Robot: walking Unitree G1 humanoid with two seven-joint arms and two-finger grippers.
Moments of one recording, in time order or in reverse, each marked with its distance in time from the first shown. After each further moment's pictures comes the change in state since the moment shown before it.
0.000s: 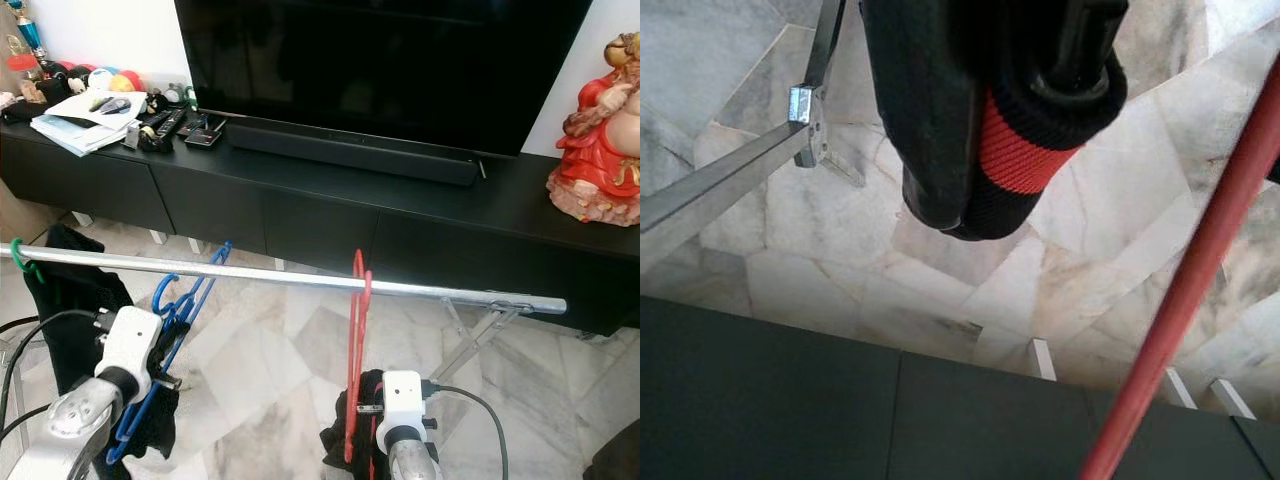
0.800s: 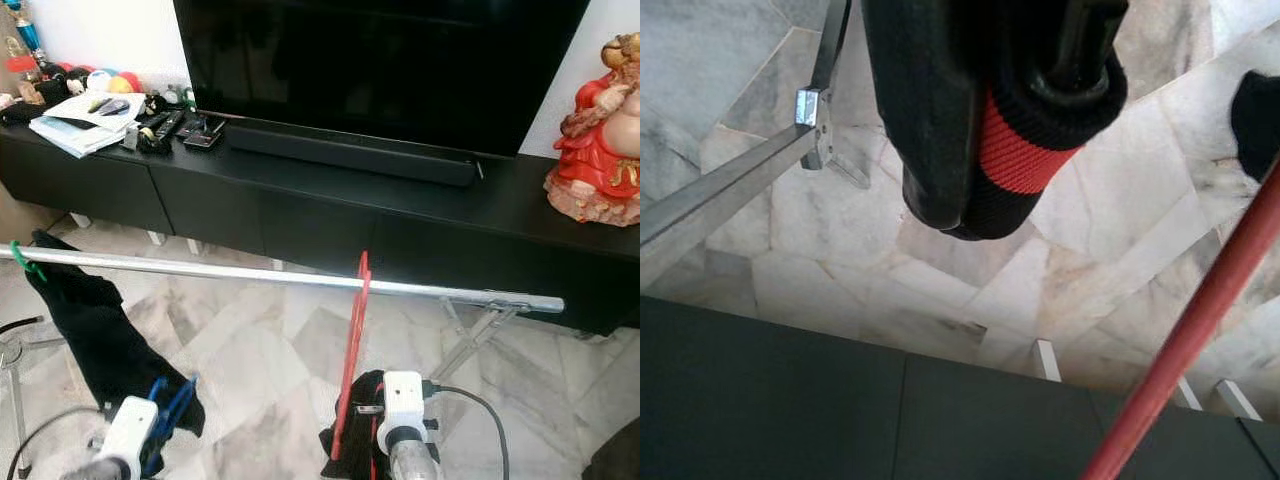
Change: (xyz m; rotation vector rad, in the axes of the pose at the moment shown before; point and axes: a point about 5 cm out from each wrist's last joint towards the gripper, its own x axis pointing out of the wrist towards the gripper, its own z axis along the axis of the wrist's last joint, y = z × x) left arm -0.020 -0.029 -0.150 -0.173 0.652 0.065; right arm 0.000 -0.001 -0.001 -0.003 0.004 -0.003
